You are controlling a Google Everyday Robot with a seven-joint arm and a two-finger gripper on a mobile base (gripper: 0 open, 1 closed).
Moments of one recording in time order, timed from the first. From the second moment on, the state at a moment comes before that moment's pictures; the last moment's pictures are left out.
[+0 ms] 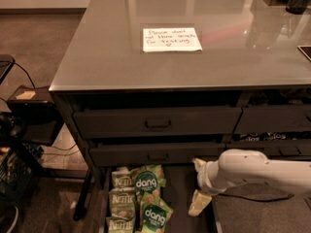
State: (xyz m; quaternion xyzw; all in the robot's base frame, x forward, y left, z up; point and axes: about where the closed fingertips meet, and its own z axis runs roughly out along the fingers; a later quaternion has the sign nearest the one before) arm 0.452 -0.137 0.486 -0.63 0.74 0.09 0.20
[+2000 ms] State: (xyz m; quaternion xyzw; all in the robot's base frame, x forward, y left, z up) arm 0.403 -0.060 0.302 -0.55 0.75 0.31 0.20
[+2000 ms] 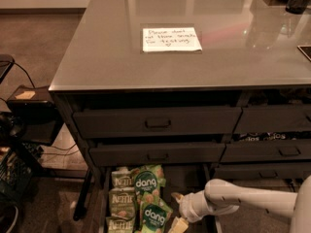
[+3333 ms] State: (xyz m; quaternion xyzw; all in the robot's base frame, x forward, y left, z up) arm 0.434 -0.059 0.242 -0.55 0.75 0.29 0.25
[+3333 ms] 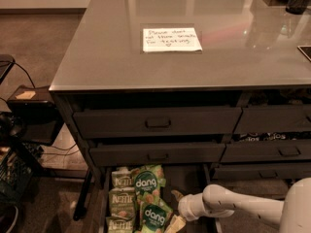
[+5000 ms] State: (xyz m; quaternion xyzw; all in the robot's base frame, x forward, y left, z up) arm 0.478 -0.051 0.163 -0.56 0.74 0.28 0.24
